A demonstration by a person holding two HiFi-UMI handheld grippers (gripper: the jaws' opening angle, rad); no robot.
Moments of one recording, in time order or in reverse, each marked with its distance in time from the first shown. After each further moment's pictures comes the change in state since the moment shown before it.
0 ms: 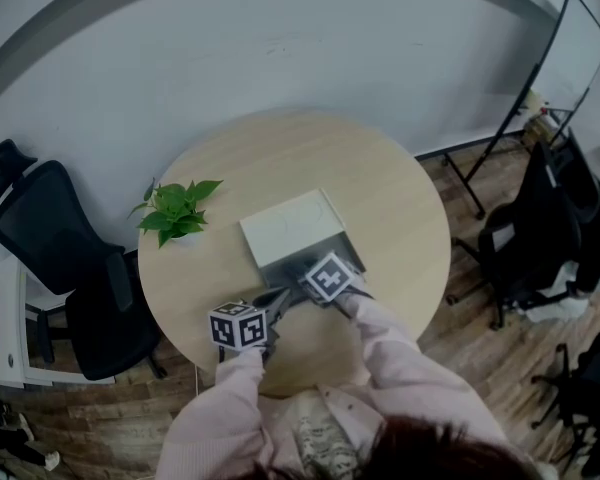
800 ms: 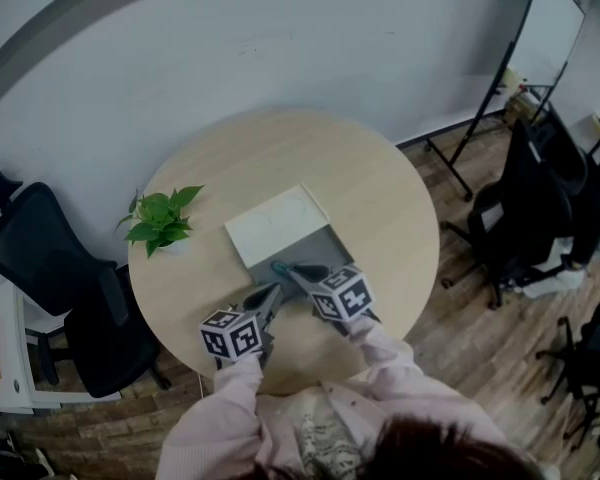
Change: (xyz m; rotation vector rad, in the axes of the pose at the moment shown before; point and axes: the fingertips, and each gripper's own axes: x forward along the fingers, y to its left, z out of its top) left arm -0.010 -0.017 0.019 0.074 -0.109 -0.021; right arm -0.063 0.009 0.010 0.195 -0.402 -0.011
